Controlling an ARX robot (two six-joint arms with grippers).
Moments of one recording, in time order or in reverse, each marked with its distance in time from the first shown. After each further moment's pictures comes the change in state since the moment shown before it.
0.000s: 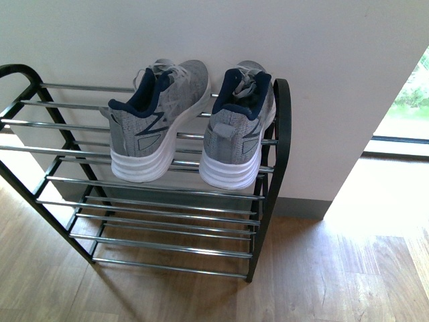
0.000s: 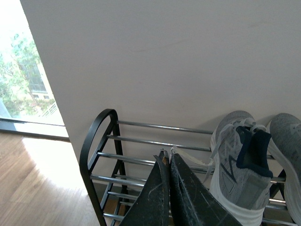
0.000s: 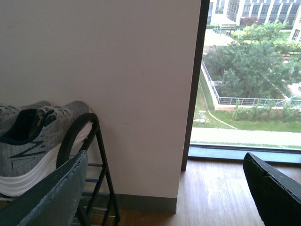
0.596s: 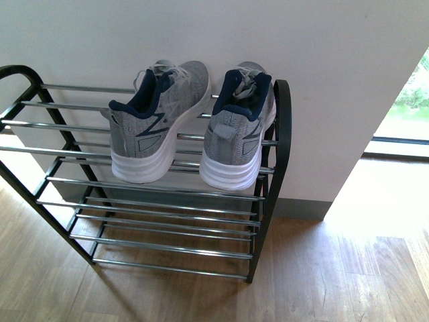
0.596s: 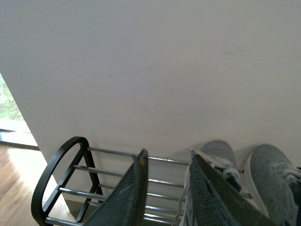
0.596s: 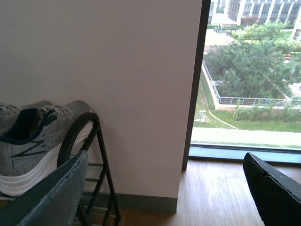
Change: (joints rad) left arm -0.222 0.383 0.327 0.055 -0.219 -0.027; right arm 0.000 0.000 0.000 0.000 0.000 0.000
